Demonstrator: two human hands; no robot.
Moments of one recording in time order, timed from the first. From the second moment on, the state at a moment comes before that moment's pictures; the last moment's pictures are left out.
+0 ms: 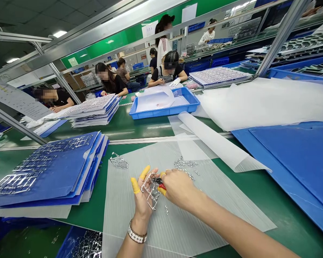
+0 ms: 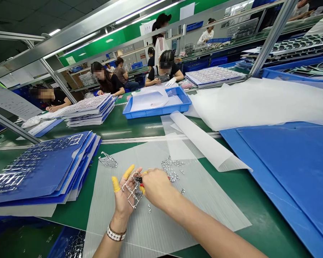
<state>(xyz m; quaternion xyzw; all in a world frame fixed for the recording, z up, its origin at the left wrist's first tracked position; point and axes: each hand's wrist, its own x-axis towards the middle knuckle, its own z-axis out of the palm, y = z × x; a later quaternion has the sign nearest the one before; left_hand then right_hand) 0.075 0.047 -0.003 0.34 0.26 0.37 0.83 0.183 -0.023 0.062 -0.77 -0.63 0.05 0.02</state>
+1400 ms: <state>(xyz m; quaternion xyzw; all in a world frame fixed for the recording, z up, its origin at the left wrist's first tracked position) 0.078 0.056 0.000 0.33 0.26 0.43 0.80 0.164 -0.030 0.052 -0.75 -0.66 0.04 0.01</state>
